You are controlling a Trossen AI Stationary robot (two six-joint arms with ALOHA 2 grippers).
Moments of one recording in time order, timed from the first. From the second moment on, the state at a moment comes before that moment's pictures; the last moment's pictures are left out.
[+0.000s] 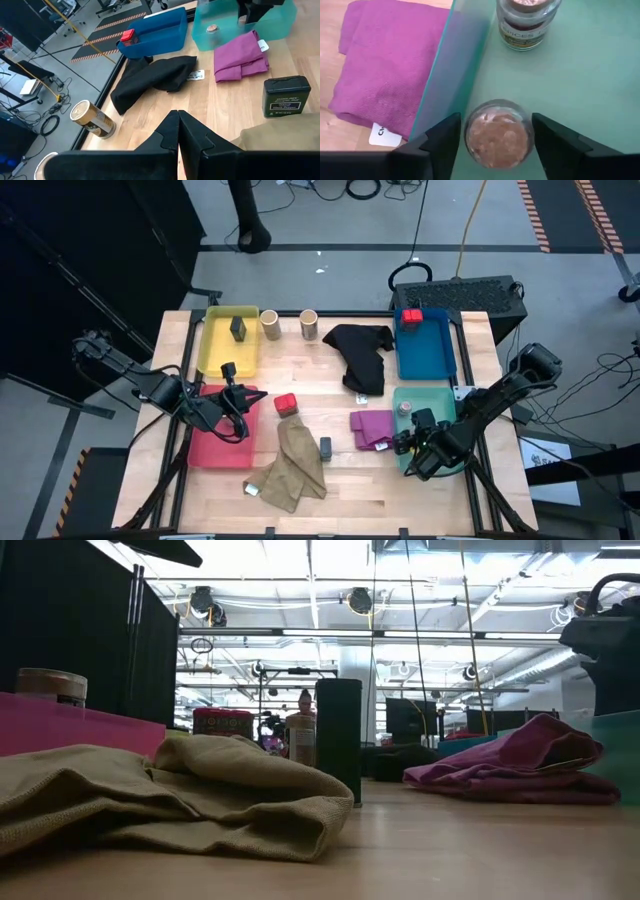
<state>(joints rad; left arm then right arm) -0.51 1.00 0.86 -0.51 -0.79 -0.09 0.73 1.45 0.74 -0.86 0.44 2.09</state>
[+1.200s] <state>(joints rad) -0.51 1.00 0.86 -0.43 -0.79 -0.10 0.60 1.26 0.97 -0.97 0.79 1.44</state>
